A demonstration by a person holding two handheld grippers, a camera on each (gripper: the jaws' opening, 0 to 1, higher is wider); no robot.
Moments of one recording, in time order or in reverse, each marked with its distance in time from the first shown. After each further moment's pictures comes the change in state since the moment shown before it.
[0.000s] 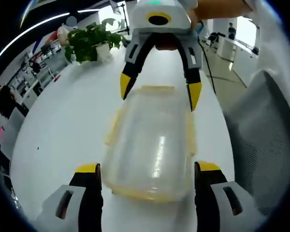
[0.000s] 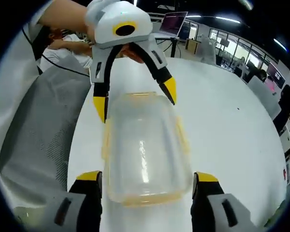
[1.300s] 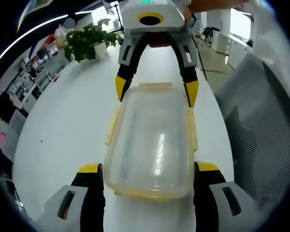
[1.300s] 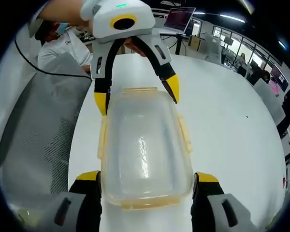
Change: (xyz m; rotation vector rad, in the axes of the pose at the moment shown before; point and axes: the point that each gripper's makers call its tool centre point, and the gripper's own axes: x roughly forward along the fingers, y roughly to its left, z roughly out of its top) left arm -0.037 -0.002 -0.051 0.039 0.009 -0.009; right arm 0.036 0.020 0.046 -0.022 0.034 0.006
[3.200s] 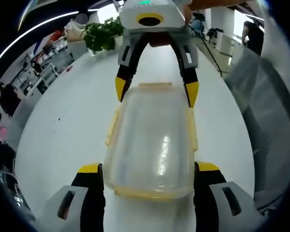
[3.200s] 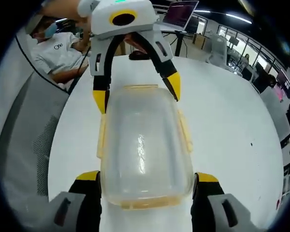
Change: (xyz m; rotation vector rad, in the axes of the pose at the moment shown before) left arm -0.037 0.088 -0.066 -0.020 0.001 0.018; right arm 0.050 -0.073 0.077 -0.027 0.042 0.013
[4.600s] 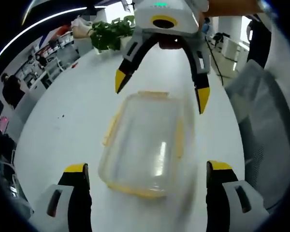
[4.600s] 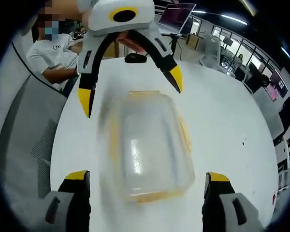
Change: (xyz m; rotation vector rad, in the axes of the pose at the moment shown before) left arm -0.022 -0.014 0.012 -0.075 -0.004 0.019; right arm -0.022 0.013 0.007 0.016 -0.009 -0.073
